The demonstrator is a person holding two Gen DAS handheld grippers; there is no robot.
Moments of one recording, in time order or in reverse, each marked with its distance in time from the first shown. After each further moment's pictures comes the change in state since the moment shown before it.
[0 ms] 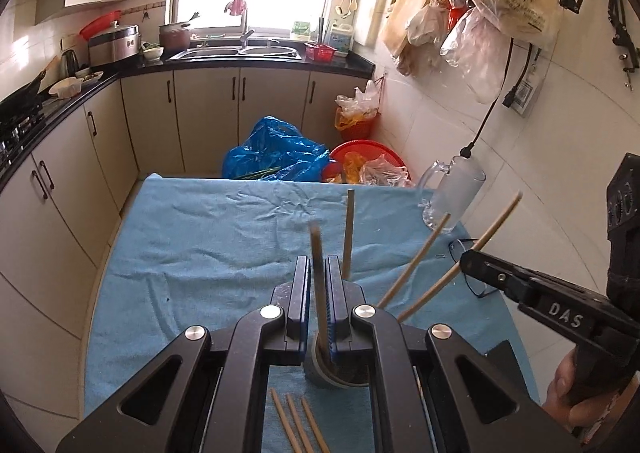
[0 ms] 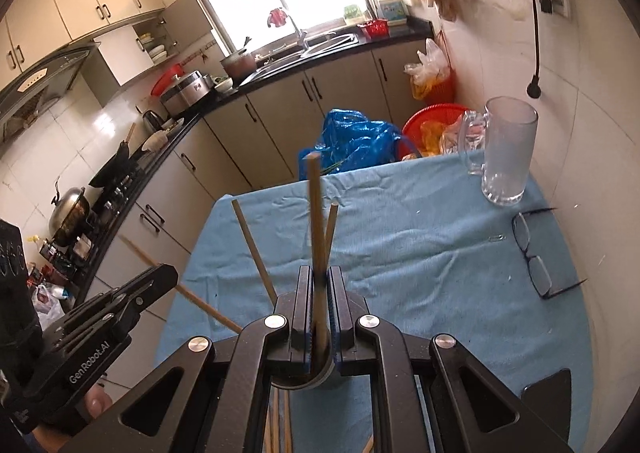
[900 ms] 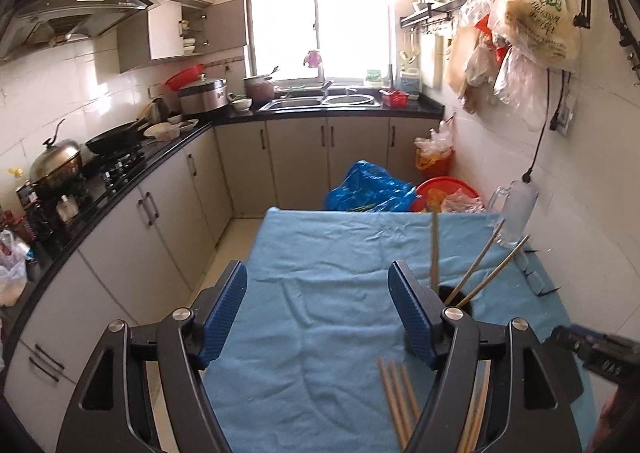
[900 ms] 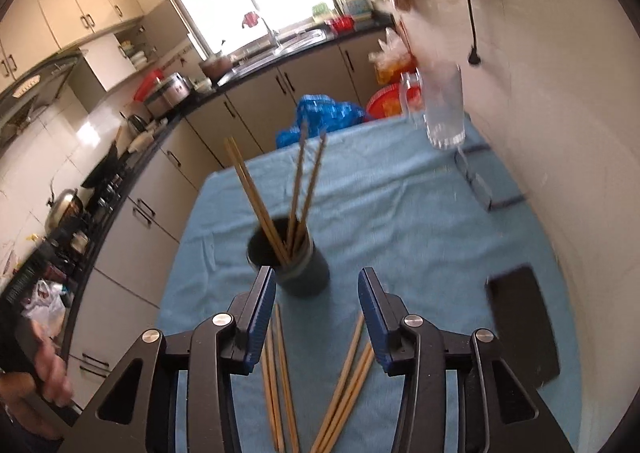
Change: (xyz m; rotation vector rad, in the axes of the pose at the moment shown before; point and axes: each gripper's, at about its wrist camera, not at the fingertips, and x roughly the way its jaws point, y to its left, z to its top) left arm -0.139 0.029 -0.043 0.025 -0.173 0.343; right arm -0.089 -0.001 -0.097 0.080 0.026 -0.096
